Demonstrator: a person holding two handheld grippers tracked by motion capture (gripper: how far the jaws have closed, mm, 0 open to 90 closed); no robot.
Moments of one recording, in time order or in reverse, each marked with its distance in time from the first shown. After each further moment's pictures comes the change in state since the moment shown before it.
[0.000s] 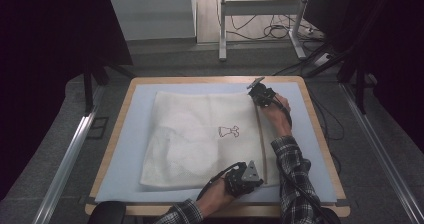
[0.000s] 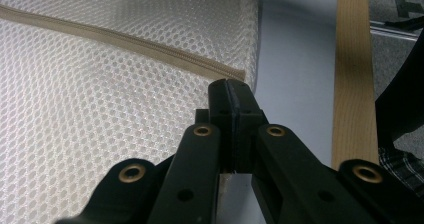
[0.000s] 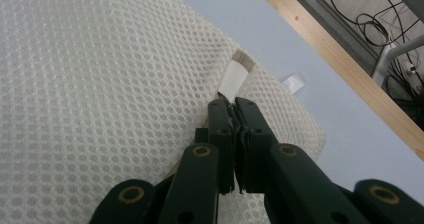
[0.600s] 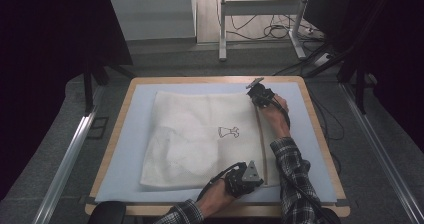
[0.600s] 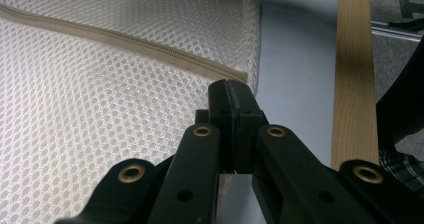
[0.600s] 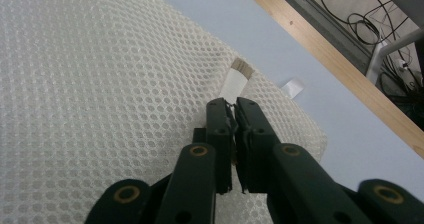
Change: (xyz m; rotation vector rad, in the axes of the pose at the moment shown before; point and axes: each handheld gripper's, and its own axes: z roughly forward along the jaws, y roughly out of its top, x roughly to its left) left arm 0.000 0.002 -0.002 0.001 0.005 -0.008; right arm 0.005 0.001 -0.003 -0.020 -0.022 0.040
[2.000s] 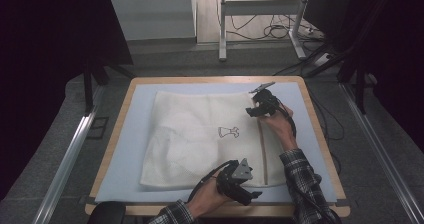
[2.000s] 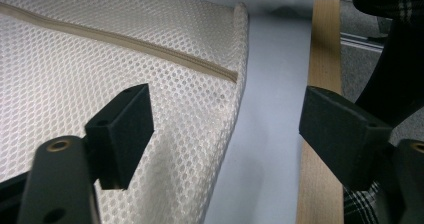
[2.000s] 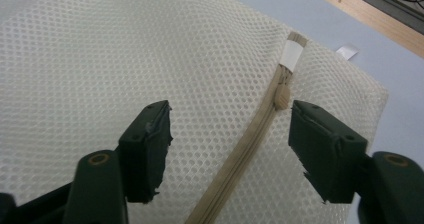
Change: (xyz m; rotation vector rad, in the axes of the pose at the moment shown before) left arm 0.004 -0.004 -0.027 -0.042 -0.038 -0.031; right arm 0.011 -0.021 -0.038 -0.043 0.189 0.153
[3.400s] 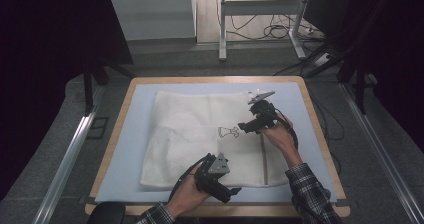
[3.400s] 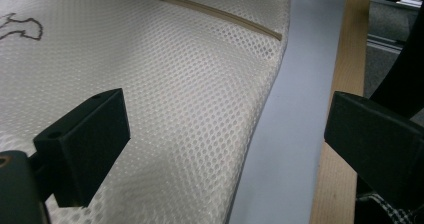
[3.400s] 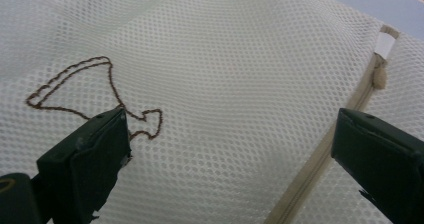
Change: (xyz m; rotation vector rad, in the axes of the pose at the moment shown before) left arm 0.017 -0.024 -0.051 0.011 0.097 -0.055; right arm 0.044 -0.014 -0.037 -0.019 0.160 -0.023
